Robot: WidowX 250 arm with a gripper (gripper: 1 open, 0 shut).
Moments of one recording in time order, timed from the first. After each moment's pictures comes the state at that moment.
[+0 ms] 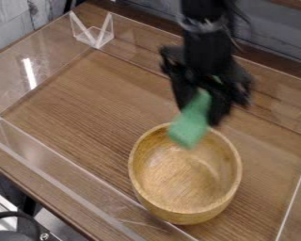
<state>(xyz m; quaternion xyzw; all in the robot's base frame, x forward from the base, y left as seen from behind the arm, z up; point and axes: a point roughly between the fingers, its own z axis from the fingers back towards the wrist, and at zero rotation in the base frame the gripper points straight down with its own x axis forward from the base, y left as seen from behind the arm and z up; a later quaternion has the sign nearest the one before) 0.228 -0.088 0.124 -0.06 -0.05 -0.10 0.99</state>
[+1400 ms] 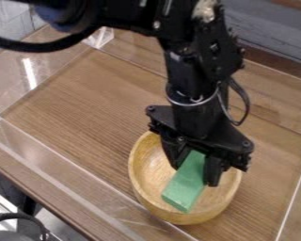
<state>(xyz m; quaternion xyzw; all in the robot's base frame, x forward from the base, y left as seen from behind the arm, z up) 0.197 -0.078 0.096 -0.06 -0.06 0.00 1.00</state>
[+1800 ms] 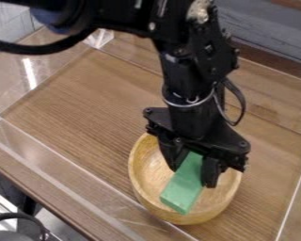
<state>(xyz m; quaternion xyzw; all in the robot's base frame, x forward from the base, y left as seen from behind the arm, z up) 0.194 -0.076 0.093 -0.07 -0.05 0.00 1.00</state>
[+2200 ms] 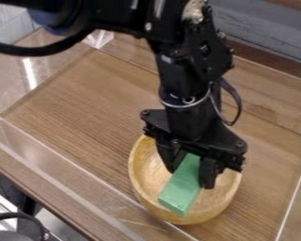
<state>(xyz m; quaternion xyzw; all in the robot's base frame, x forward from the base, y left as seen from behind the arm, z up) 0.193 -0.075 0.091 -0.08 -0.05 0.01 1.00</state>
